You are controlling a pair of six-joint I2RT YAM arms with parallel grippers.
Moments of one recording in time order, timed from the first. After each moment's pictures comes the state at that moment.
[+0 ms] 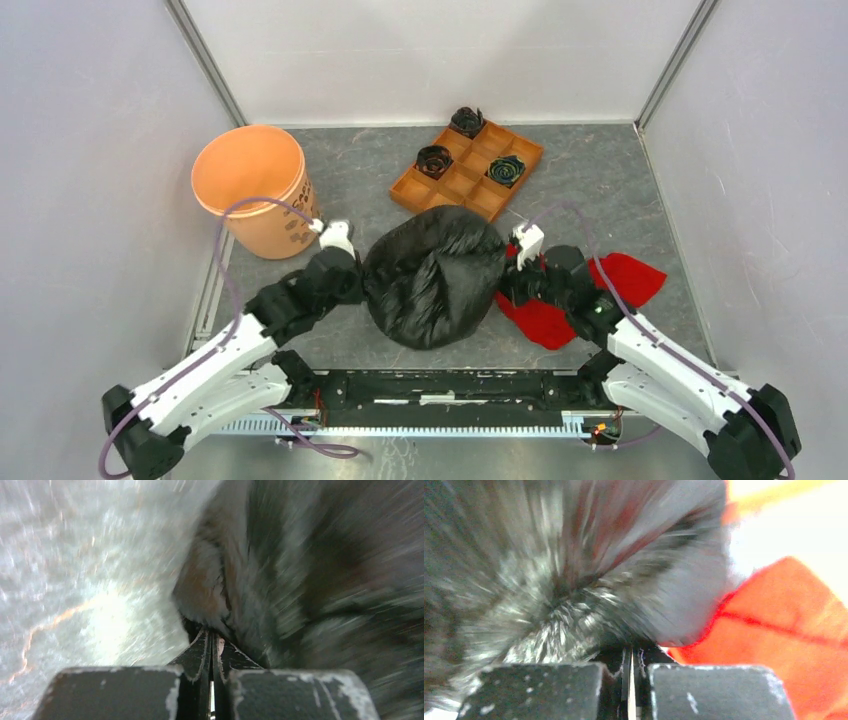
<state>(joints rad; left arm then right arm) -0.77 0.80 0.61 -0.60 -0.31 -0.66 0.63 0.80 0.35 -0.07 -0.20 0.20</state>
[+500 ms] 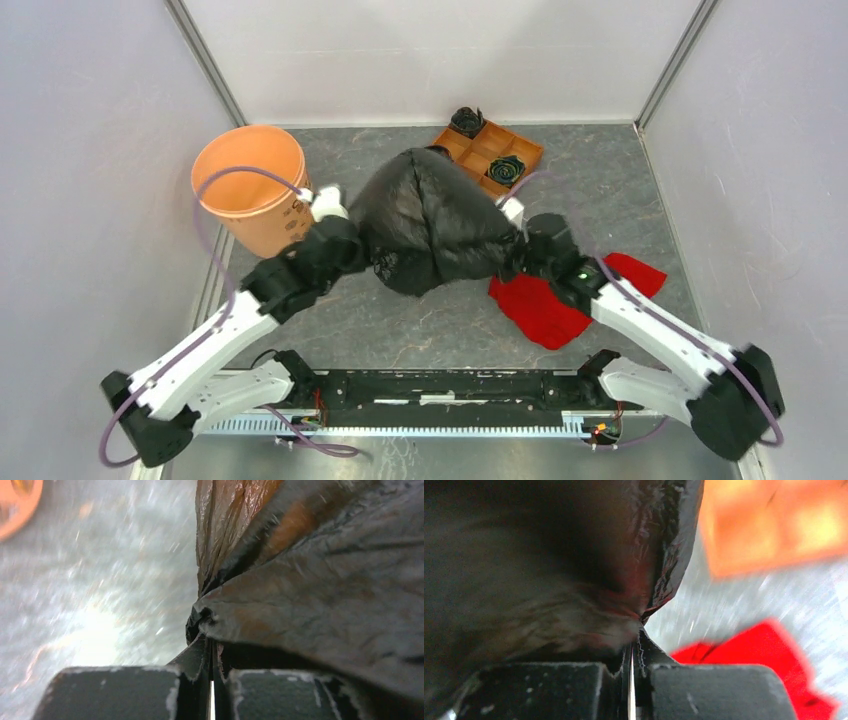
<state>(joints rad) -0.77 0.88 1.01 -0.64 -0.44 -0.71 0.63 0.98 0.75 -0.14 -0.22 0.08</state>
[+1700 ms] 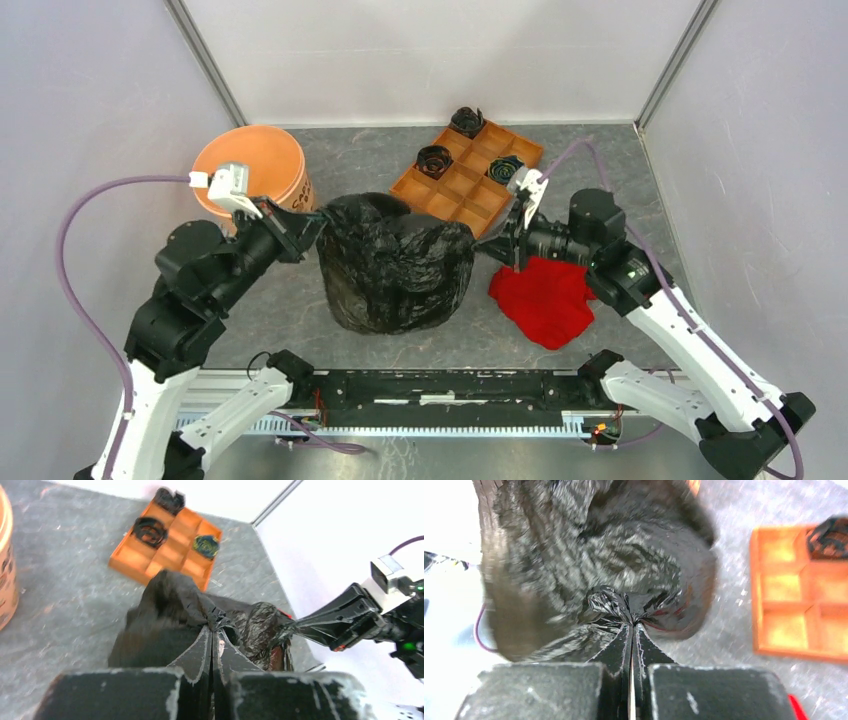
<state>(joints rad) -0.52 0.69 1.29 -0.80 -0.06 -0.58 0.60 0.91 0.97 -0.35 -0.58 0.10</state>
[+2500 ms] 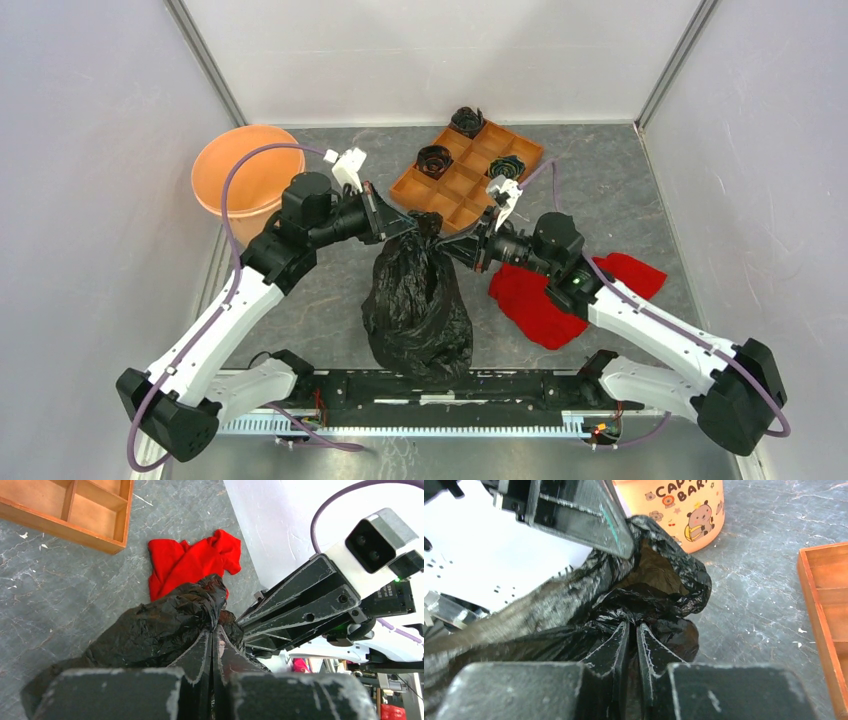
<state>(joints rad) -0.53 1.03 1.06 -0.35 0.42 -0.74 0.74 1.04 0.71 0.32 -0.44 0.39</state>
